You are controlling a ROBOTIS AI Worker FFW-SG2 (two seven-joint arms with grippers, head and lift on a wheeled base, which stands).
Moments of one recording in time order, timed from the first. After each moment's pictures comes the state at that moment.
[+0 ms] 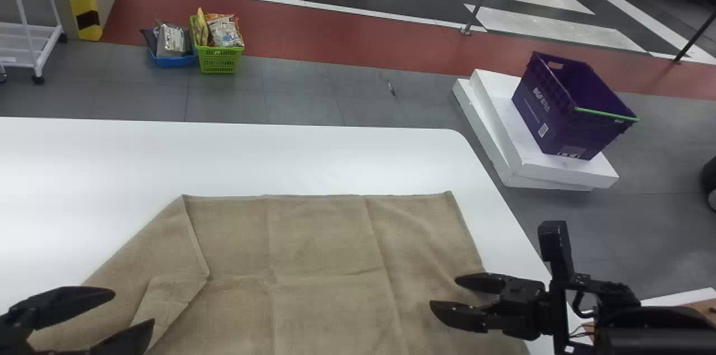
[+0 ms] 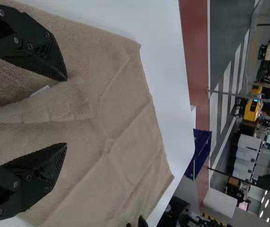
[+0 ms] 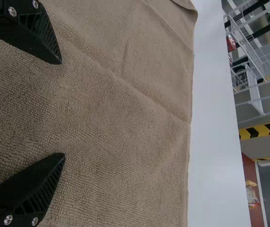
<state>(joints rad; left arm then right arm) 0.42 0.14 0.02 -2.30 -0.12 0.84 -0.88 0.27 -0.30 -0.43 -1.79 0.09 0.74 1.16</state>
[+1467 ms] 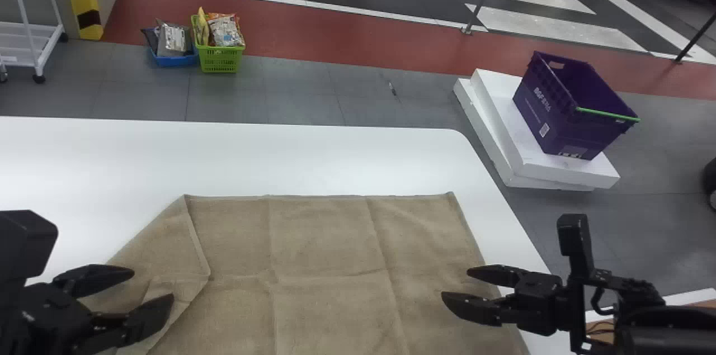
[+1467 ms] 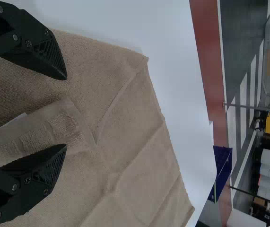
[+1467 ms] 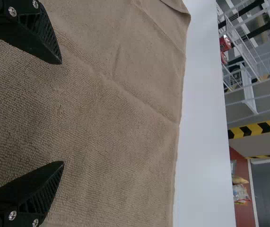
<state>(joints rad) 0.25 0.13 -0.10 -2.08 -0.20 0.83 -0.75 0.29 -0.29 -0.51 -1.91 0.08 0.79 1.17</state>
